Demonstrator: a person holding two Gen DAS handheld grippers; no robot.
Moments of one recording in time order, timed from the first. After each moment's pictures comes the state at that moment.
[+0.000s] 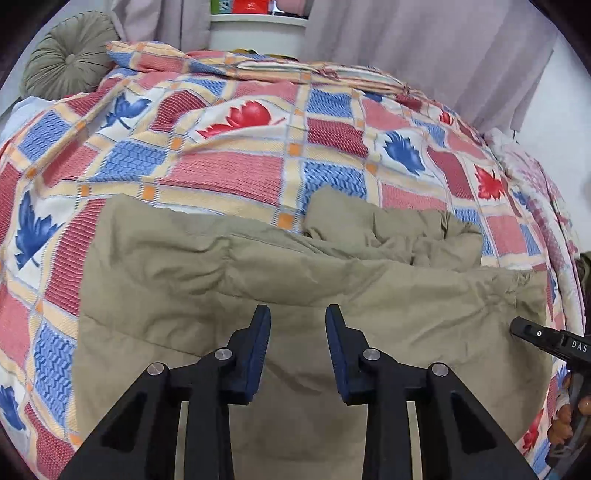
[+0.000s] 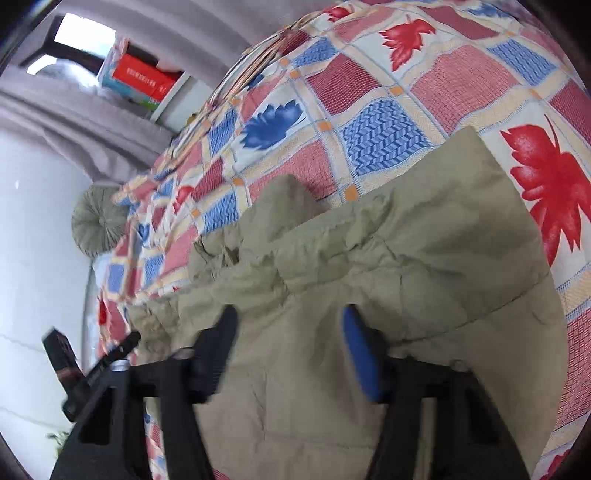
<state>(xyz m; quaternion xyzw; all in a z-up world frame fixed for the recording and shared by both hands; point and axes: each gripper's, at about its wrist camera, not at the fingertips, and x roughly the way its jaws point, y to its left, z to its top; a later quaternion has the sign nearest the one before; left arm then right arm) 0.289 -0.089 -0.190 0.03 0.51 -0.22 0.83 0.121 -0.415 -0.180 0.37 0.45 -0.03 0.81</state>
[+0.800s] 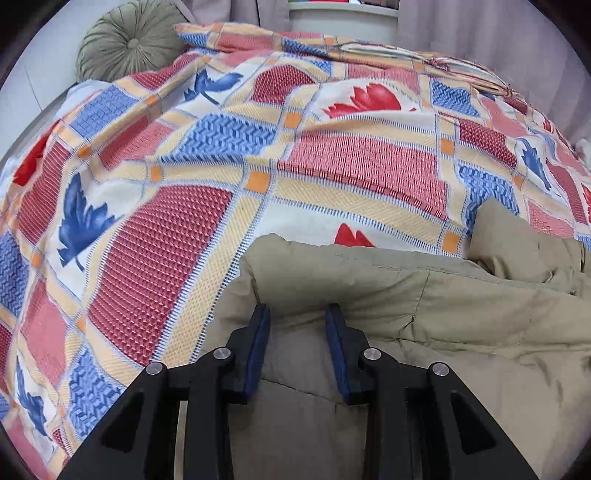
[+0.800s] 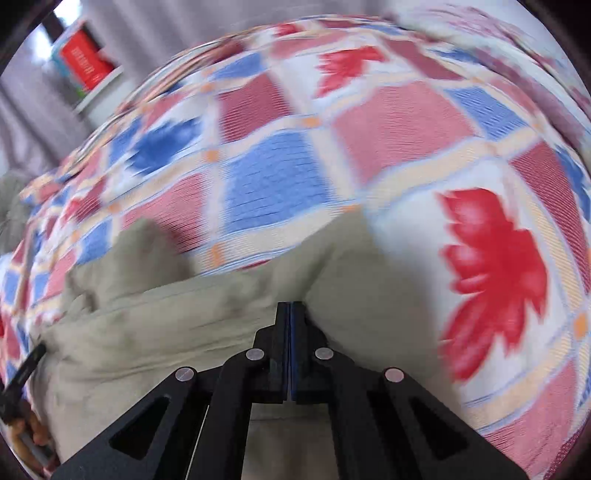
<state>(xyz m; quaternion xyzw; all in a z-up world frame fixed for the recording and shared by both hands) 0.366 -0.034 -0.257 0.07 0.51 -0.06 0.86 0.140 -0.488 -0.228 0.28 0.47 -0.21 0.81</state>
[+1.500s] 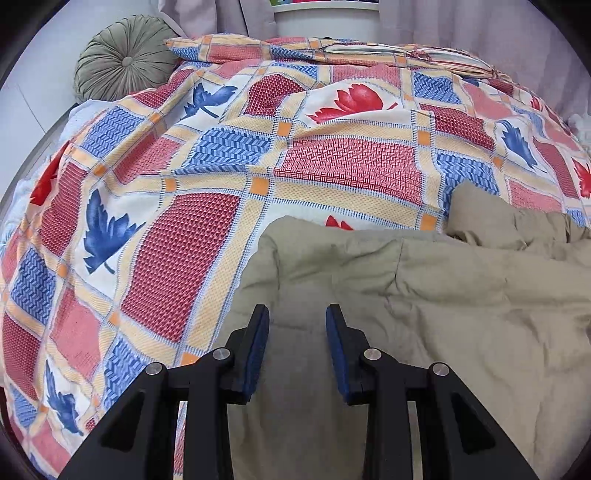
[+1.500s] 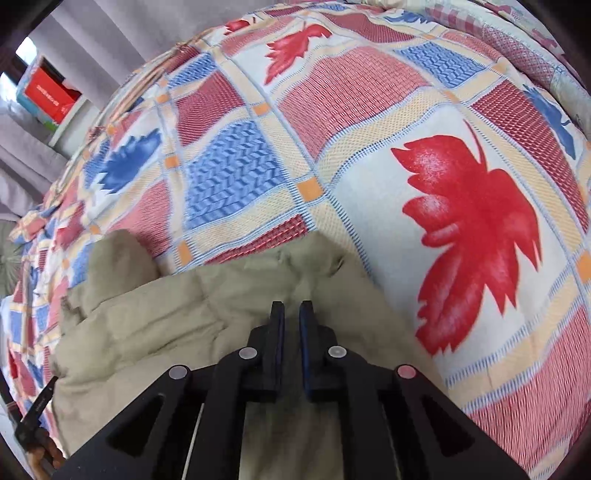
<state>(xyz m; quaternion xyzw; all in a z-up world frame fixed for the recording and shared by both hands) 0.335 -0.034 -0.219 0.12 0.51 -0.06 0.85 0.120 -0.484 -0.231 0.33 0.47 -0.22 0.79</state>
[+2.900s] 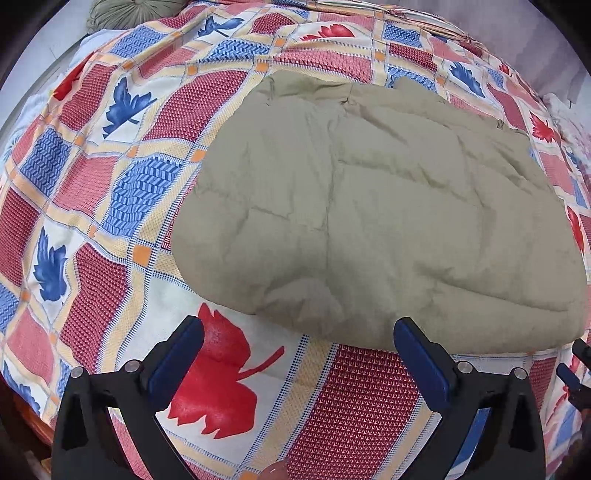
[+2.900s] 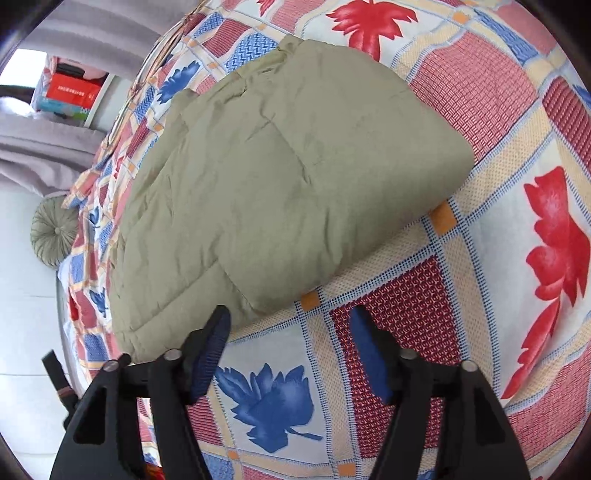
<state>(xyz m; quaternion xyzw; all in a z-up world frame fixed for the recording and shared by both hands) 0.175 0.006 -0.211 0.06 0.60 -0.09 0.79 -0.044 -0.364 -0.218 0.47 0.49 -0.14 0.72</state>
